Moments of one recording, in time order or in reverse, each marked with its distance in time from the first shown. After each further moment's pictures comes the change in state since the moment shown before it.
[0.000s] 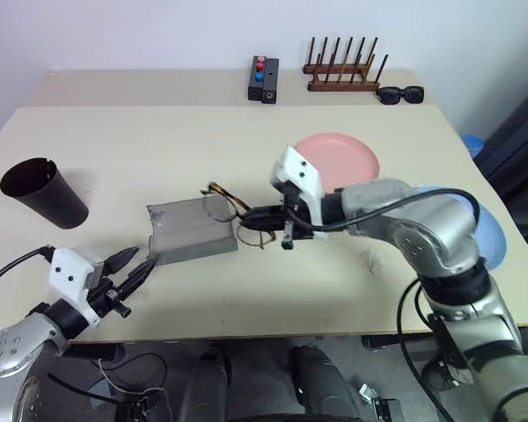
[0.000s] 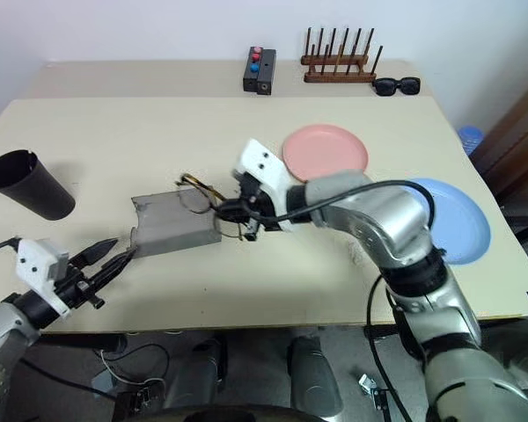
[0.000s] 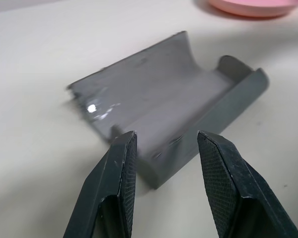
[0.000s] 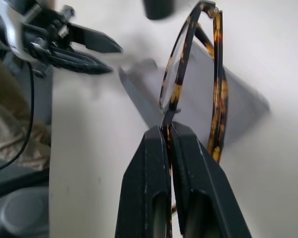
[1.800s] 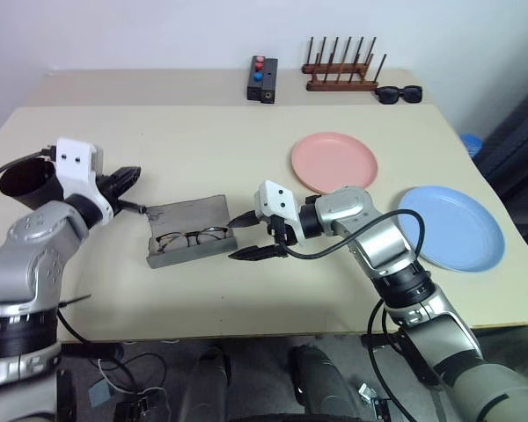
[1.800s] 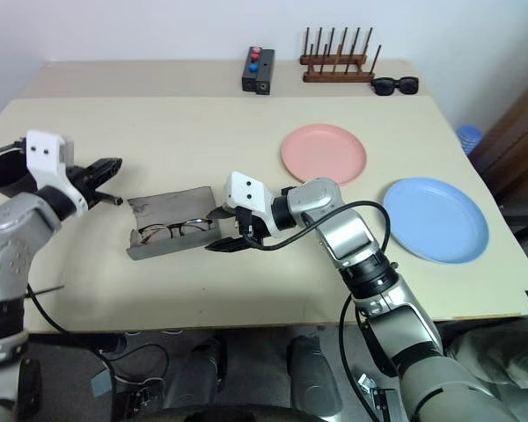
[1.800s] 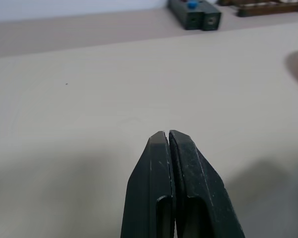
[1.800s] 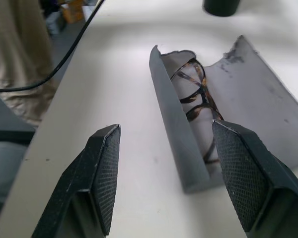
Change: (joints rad) left arm -0.900 0.165 -0.234 0.461 -0.038 0.551 0.347; right arm 0.206 0.115 -0.062 0.093 -0.414 -0.341 0.363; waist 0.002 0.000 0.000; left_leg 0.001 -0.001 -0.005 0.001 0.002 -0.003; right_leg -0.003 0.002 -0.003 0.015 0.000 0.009
